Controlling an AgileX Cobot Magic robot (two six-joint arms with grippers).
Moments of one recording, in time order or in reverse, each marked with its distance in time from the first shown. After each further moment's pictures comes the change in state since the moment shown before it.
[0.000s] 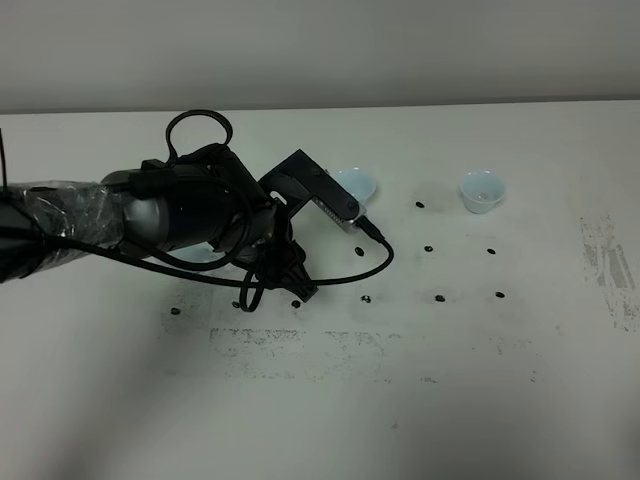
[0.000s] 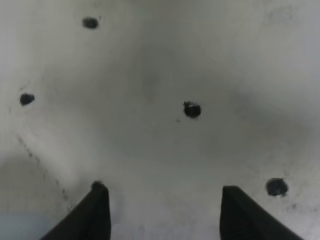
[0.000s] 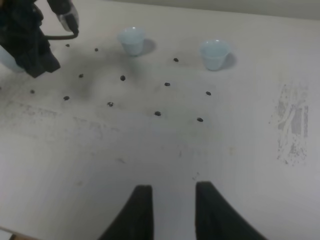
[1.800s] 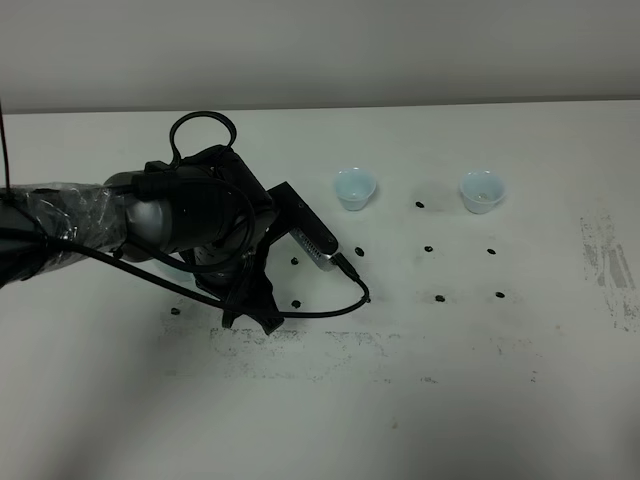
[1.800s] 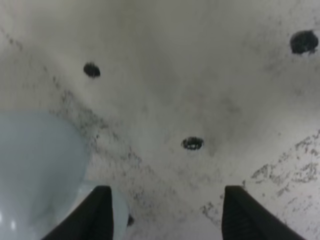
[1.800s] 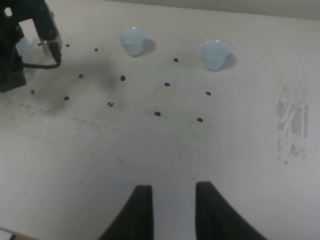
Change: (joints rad) left arm -0.009 0.000 0.000 -0.025 0.270 0.104; right arm 0.000 0.000 0.000 0.000 0.000 0.000
